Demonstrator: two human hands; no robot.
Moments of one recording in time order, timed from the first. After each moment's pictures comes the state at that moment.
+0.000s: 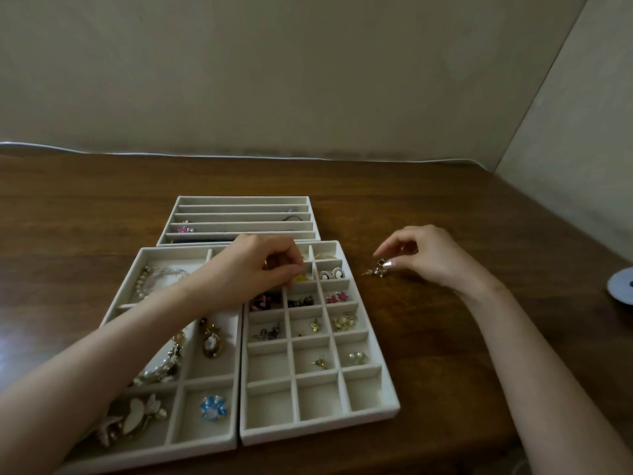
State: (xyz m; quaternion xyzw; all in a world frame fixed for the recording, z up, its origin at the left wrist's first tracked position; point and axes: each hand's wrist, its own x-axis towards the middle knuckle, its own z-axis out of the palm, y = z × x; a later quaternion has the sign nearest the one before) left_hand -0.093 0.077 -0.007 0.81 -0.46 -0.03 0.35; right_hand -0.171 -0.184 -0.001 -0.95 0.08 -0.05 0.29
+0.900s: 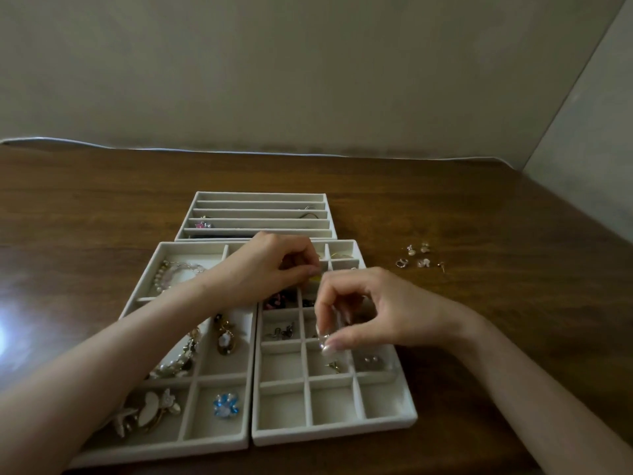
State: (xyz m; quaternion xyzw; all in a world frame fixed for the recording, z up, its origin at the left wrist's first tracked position) left_hand -0.089 0.076 -0.010 0.81 -0.48 -0.01 0.32; right_hand -0.196 -0.097 0.010 -0.86 -0.22 0.12 0.44
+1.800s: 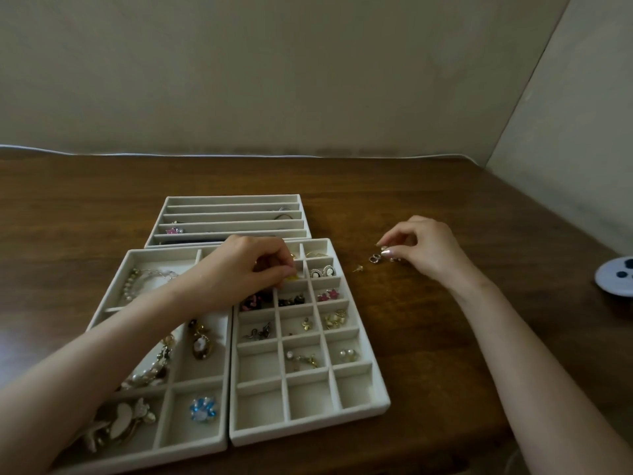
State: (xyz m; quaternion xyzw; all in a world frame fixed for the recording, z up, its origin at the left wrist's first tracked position) left_hand -0.092 0.075 -0.009 0.82 -0.47 -0.02 0.33; right_hand -0.171 -0.195 -0.011 -0.95 0.13 -0.13 0.25
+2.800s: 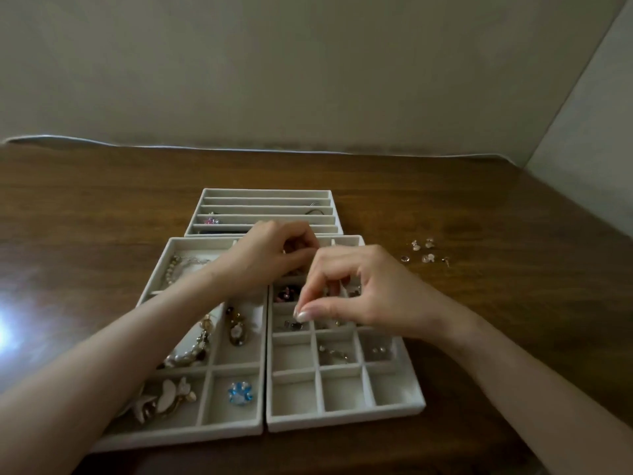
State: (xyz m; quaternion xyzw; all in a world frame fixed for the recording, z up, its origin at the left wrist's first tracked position) left_hand -0.083 0.080 -0.008 0.83 -0.45 0.00 0.34; right_hand -0.195 -0.070 0.017 -0.89 -0.22 -0.01 0.41
